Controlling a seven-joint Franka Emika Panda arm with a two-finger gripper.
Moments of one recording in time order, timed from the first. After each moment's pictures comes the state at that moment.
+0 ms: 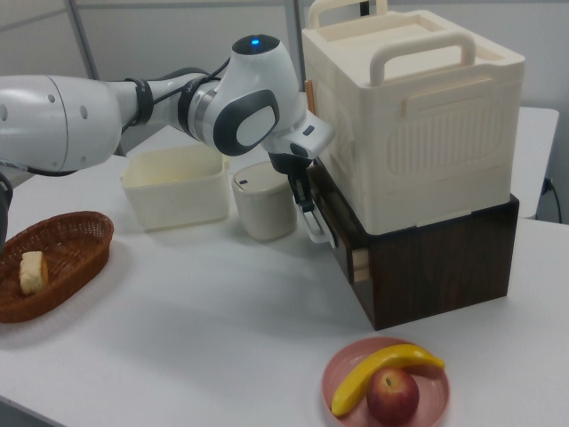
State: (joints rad) arm -0.14 0.37 -0.12 -1.55 0.11 2.17 0.65
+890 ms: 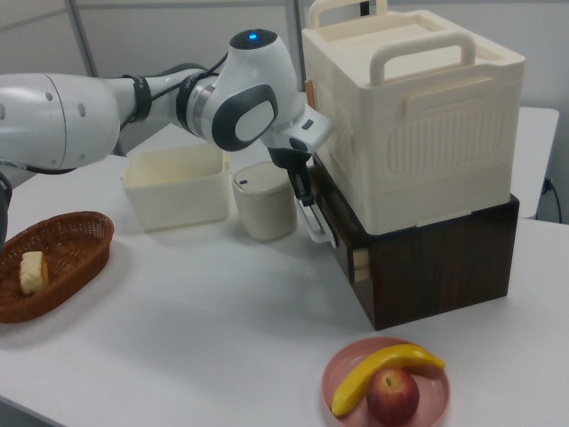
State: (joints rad) arm -0.14 0.37 -0.12 -1.53 0.11 2.17 0.65
